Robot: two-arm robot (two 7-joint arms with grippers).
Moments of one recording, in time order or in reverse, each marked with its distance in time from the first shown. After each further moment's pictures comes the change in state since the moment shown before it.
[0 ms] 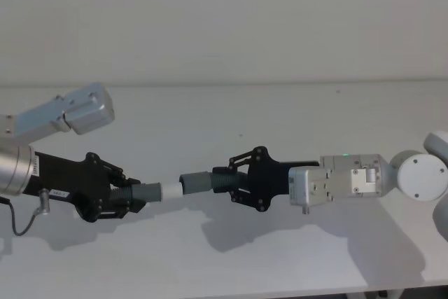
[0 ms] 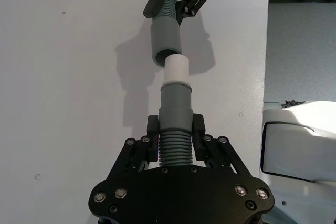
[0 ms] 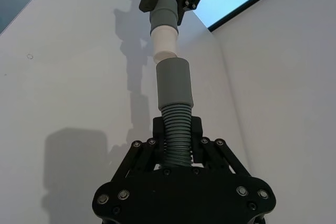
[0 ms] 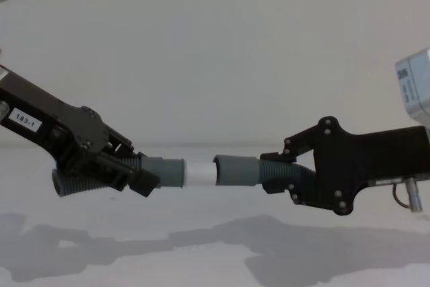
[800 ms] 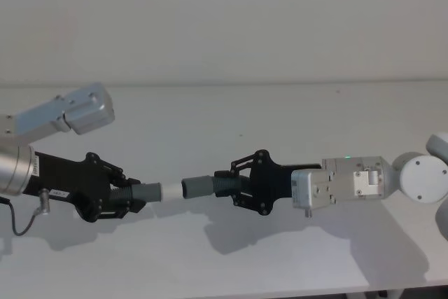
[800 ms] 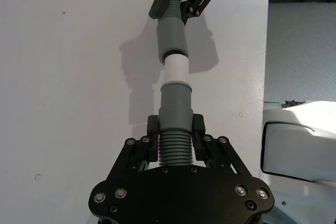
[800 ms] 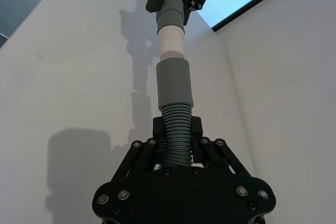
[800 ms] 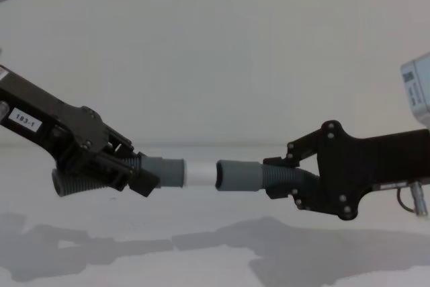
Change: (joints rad) left arm 0.000 0.000 0.000 0.000 0.000 0.000 0.000; right arm -0.006 0.011 -0.003 -0.009 0.014 0.004 0.015
